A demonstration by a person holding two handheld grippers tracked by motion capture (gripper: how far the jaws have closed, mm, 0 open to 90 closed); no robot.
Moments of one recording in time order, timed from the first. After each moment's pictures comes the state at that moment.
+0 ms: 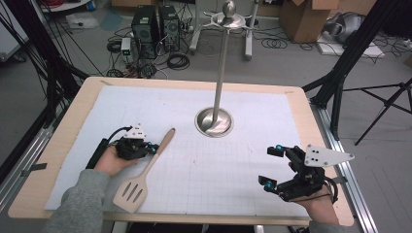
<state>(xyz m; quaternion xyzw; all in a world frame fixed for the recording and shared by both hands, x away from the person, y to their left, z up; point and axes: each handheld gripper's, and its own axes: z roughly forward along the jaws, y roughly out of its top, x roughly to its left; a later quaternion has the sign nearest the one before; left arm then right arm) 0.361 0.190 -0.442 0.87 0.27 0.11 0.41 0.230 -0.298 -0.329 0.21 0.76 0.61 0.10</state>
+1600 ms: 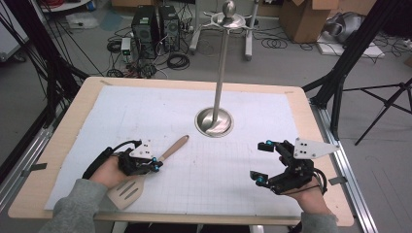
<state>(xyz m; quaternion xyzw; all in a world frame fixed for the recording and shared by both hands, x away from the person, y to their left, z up) 0.315 0.171 -0.429 0.92 0.15 0.09 0.36 0.249 -0.281 -0.331 0.19 0.77 0.61 0.07</state>
